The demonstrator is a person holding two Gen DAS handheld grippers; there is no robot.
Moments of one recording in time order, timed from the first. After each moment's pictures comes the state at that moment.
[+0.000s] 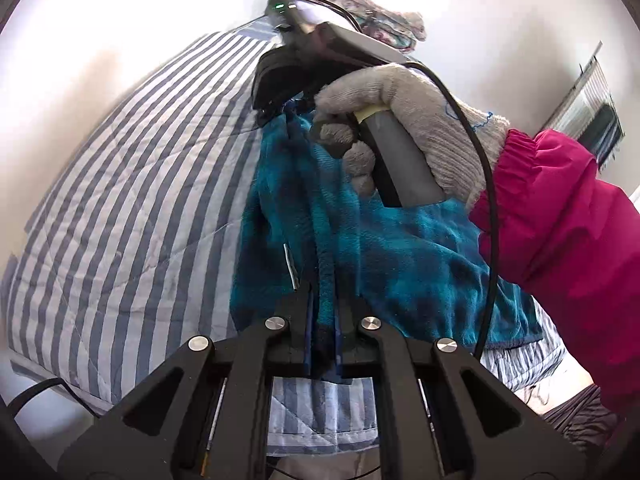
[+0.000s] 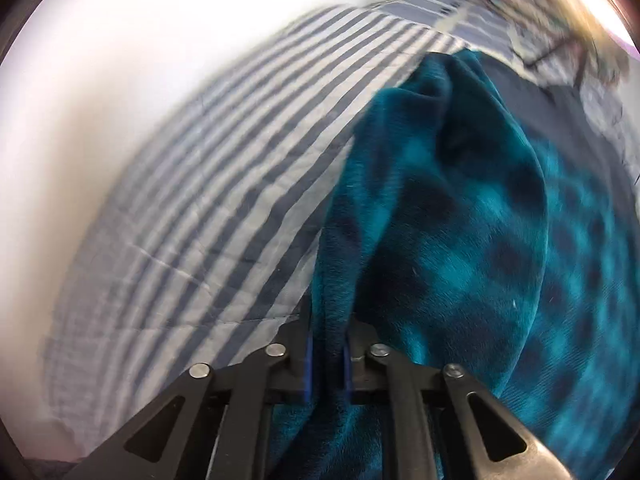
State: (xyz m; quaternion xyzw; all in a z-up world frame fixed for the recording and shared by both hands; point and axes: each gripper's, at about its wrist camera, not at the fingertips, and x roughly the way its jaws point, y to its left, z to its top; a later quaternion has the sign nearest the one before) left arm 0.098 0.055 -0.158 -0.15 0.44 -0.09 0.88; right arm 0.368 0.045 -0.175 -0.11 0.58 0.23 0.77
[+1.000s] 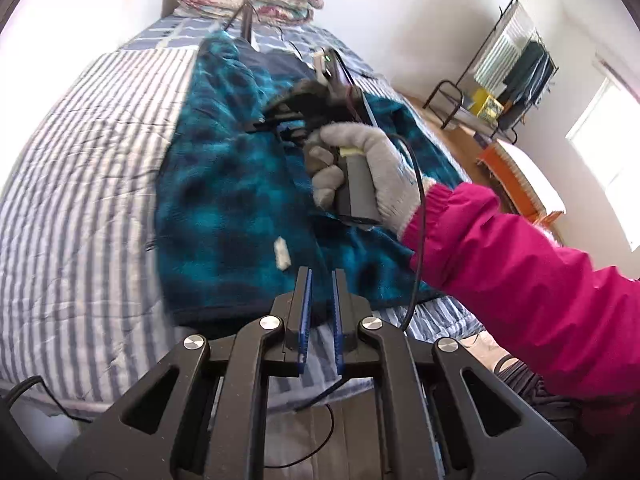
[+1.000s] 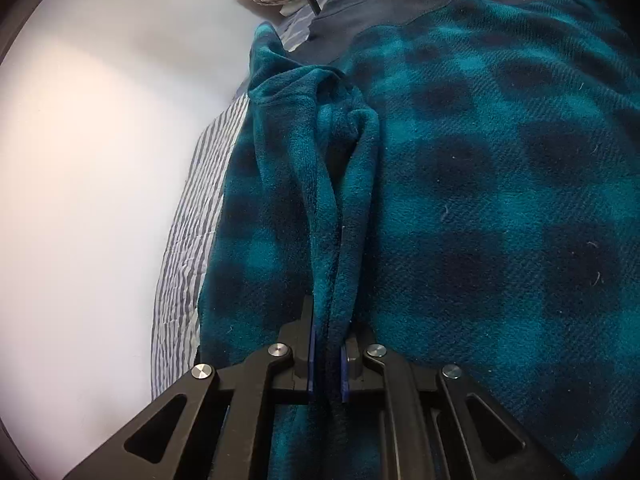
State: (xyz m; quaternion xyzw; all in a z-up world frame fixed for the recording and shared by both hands) left arm 0.074 -0.034 -0.115 -0.11 0.44 -0.23 0.86; right arm 0.366 -0.206 -0.196 0.24 0.54 0.21 0.78
